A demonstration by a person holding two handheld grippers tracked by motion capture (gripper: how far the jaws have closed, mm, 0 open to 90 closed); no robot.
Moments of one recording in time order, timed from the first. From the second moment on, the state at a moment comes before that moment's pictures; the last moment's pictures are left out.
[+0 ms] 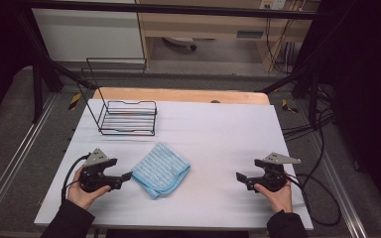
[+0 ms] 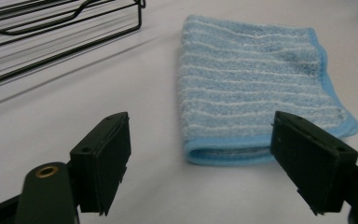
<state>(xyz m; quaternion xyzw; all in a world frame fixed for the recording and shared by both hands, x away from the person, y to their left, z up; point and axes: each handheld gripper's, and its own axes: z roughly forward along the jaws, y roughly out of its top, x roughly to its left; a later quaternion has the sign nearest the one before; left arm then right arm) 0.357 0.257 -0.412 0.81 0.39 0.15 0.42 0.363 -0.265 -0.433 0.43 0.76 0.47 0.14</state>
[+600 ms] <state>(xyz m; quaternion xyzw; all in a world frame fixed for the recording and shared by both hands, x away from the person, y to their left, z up) 0.338 0.178 -0.410 0.86 0.32 0.11 0.39 0.363 -0.261 -0.436 0.43 0.76 0.46 0.13</state>
